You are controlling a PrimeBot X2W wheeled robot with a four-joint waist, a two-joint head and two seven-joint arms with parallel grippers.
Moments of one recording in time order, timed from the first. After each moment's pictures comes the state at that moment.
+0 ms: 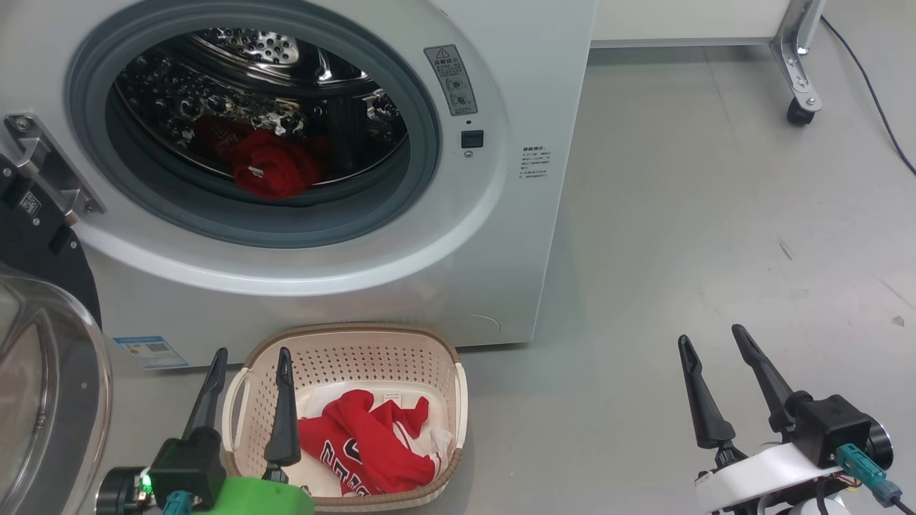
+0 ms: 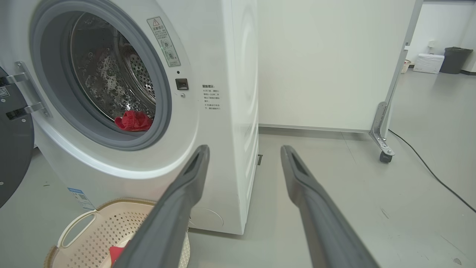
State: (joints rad) left arm 0.06 0.04 -0.20 0.03 -0.26 0.12 -0.25; right arm 0.09 -0.10 0.13 0.07 0.25 0.09 -0.26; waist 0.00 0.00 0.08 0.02
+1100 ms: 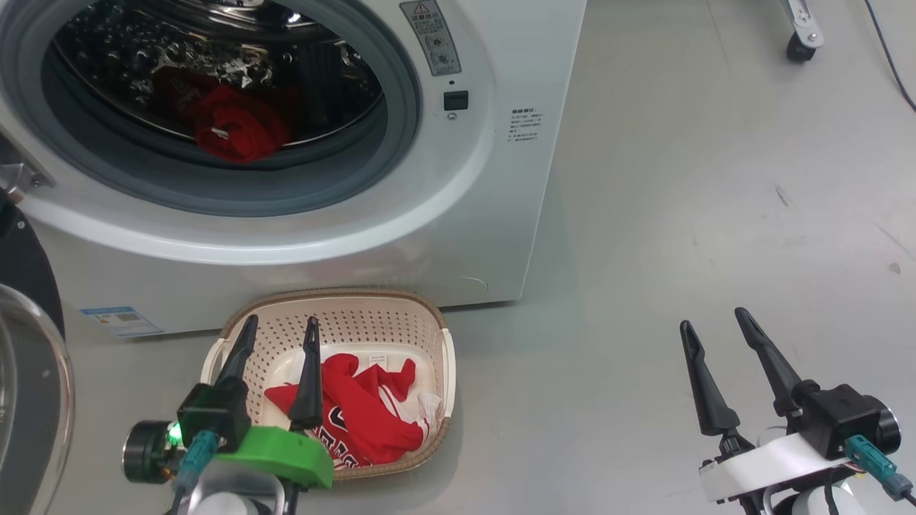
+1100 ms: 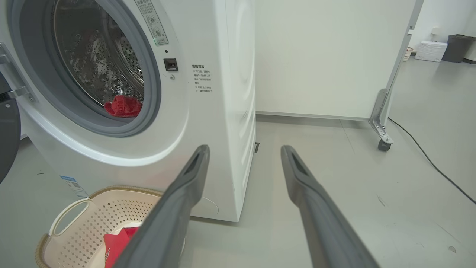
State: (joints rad) left arm -0.04 0.04 -0.27 0.10 -0.30 0.12 -0.18; right arm 0.08 -0.12 0.14 0.04 0.24 0.10 -0.26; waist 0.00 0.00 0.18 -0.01
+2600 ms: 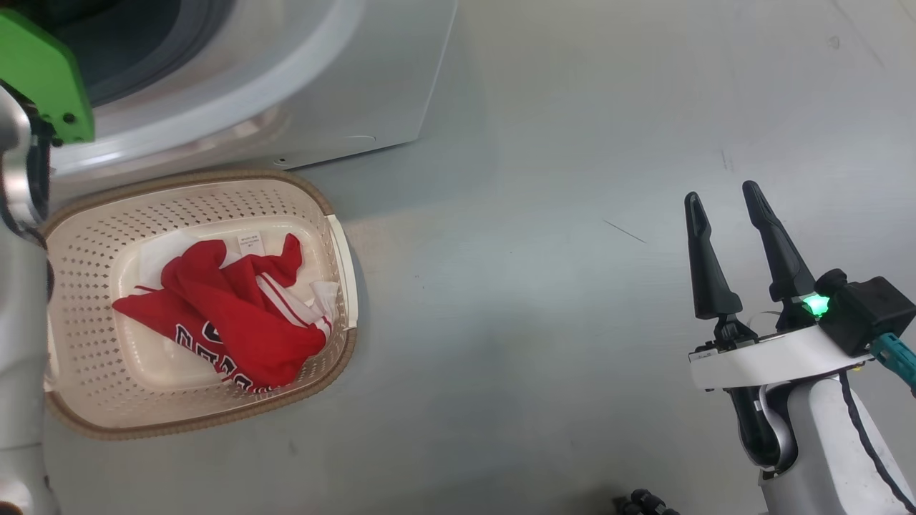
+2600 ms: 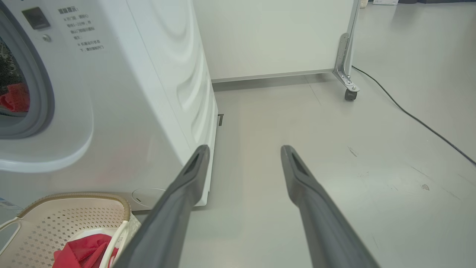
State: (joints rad) left arm -0.88 0.25 -0.10 0.41 -0.19 0.12 0.40; right arm -0.17 -0.08 0.13 0.03 0.34 0.12 -0.26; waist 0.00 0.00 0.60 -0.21
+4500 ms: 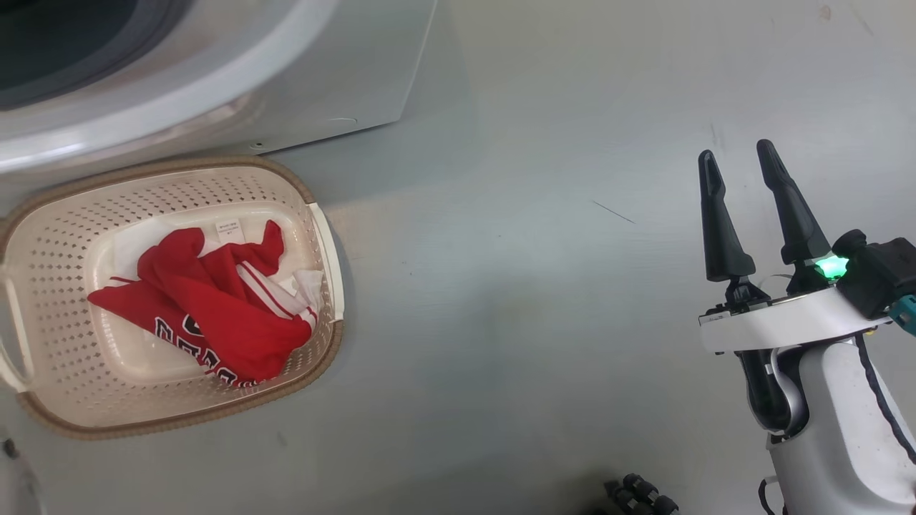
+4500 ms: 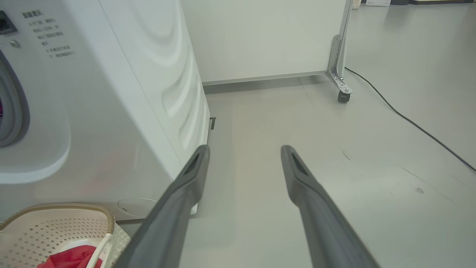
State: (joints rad) left arm -0.98 0.27 0.05 0.39 -0.05 0.12 0.59; right arm -0.26 -0.10 0.13 0.07 0.39 0.12 -0.26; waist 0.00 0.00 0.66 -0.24
